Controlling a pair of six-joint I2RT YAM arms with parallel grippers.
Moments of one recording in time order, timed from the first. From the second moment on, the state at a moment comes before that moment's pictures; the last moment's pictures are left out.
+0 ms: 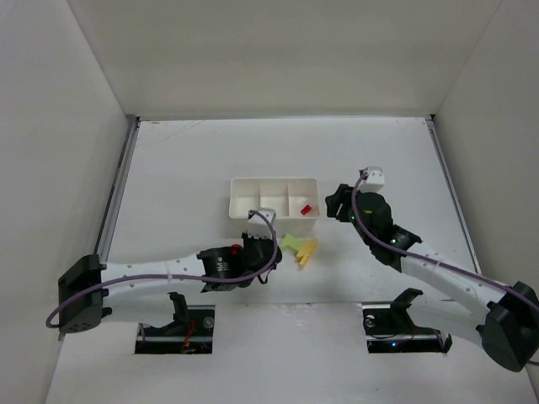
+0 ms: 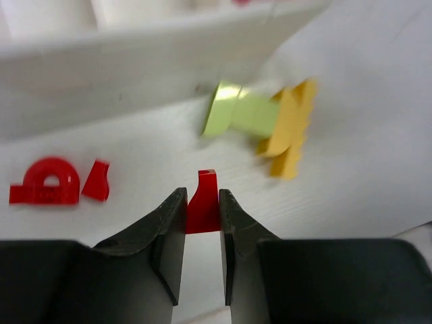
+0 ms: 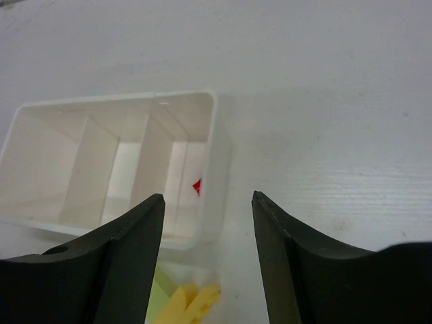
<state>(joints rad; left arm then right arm) -1.28 1.14 0.65 -0.35 -0.64 -0.83 0.66 1.04 0.59 0.10 0.39 0.48</state>
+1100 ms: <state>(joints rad) -1.02 1.38 1.04 -0.09 -0.60 -0.56 0.61 0.82 0.37 0.12 0.43 0.67</state>
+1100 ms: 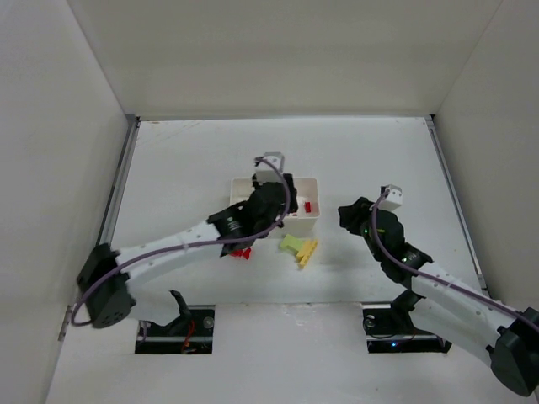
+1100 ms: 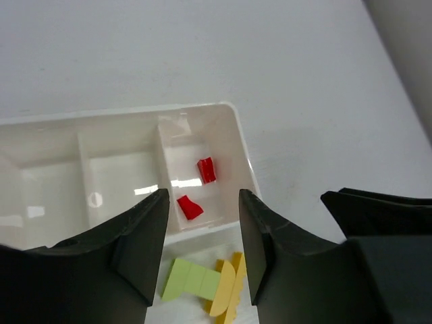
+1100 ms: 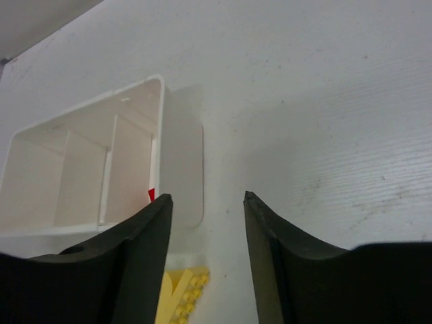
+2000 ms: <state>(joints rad) -0.98 1.05 0.51 -0.59 -0.68 -1.23 1.02 1.07 0.49 0.15 0.43 0.53</state>
